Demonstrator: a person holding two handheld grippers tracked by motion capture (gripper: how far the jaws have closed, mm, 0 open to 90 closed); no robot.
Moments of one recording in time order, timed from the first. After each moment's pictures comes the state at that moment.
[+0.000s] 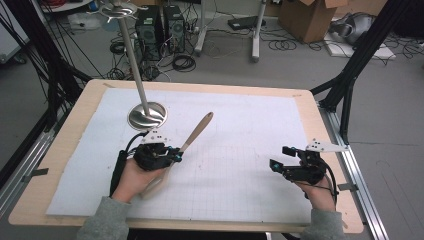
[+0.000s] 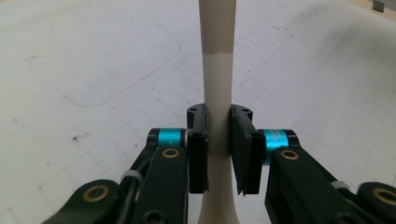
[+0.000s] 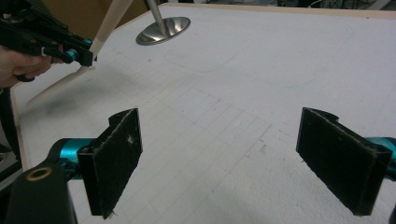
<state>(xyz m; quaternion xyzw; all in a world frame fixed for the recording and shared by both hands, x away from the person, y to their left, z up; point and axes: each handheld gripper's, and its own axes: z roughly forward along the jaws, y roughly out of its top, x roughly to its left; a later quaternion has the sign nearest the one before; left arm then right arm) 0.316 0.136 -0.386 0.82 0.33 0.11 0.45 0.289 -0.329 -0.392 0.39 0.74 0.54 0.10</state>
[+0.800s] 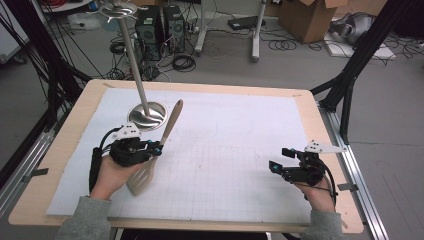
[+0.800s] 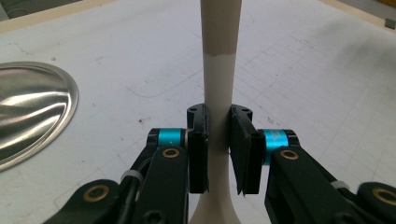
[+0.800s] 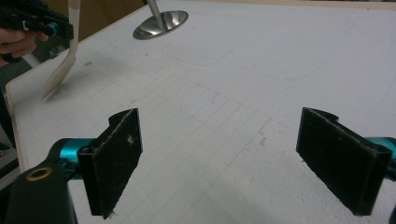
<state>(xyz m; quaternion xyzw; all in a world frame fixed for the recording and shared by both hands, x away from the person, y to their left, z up) 0.314 0.185 -0.372 0.80 0.34 0.14 0.48 0.289 -0.328 -0.396 0.39 0.75 0.53 0.10</state>
